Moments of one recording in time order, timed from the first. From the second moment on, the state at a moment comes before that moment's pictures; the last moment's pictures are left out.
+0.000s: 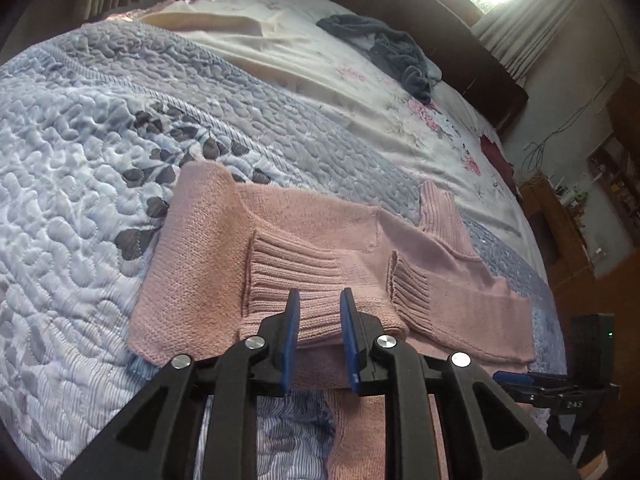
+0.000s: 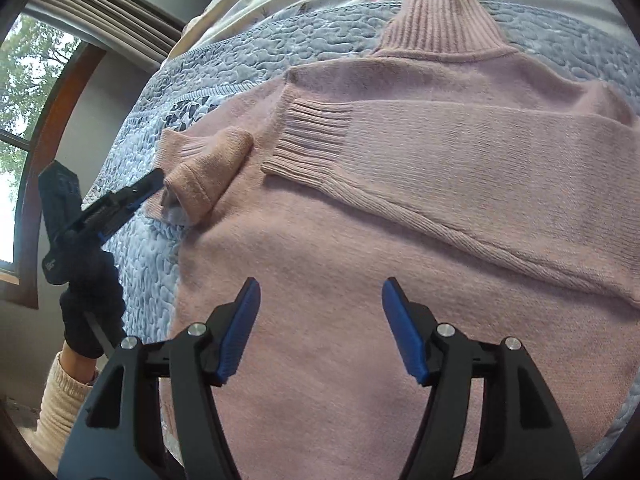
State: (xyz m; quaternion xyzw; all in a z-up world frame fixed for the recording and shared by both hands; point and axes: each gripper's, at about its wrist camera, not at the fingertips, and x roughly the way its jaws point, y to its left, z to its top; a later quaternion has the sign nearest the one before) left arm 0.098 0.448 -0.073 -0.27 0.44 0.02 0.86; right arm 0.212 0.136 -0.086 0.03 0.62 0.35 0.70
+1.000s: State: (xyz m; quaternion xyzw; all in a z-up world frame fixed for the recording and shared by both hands) left arm 0.053 0.515 -0.061 -0.28 0.40 0.10 0.86; right arm 0.238 0.282 -0.096 0.06 0.65 0.41 0.64
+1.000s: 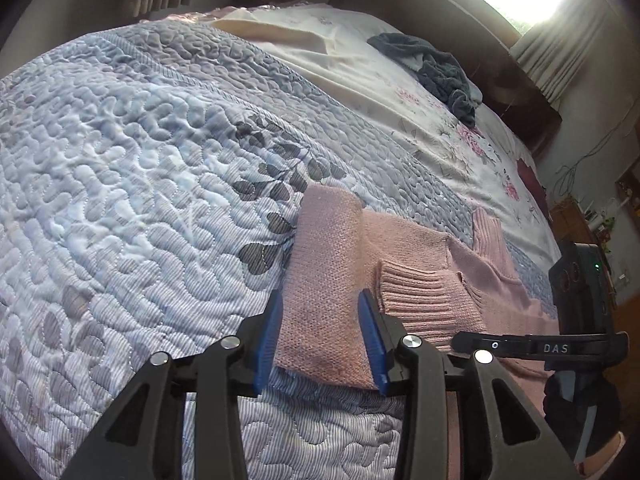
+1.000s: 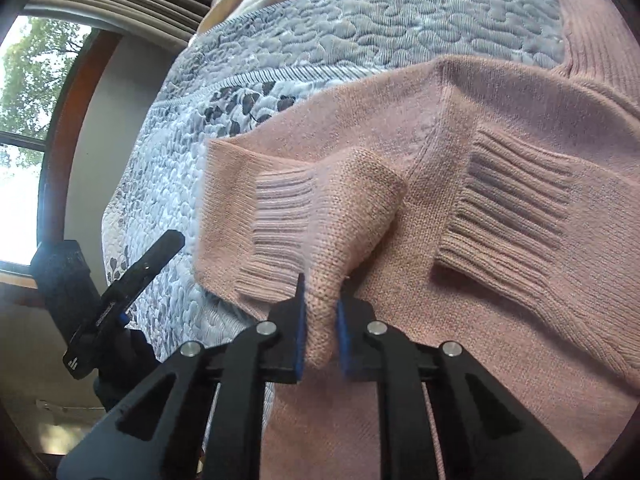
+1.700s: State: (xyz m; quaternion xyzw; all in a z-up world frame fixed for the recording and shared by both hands) left arm 0.135 0.382 -0.074 -0.19 0.45 0.03 0.87; right arm 0.296 0.060 -0.062 0.06 0.57 0.30 0.76
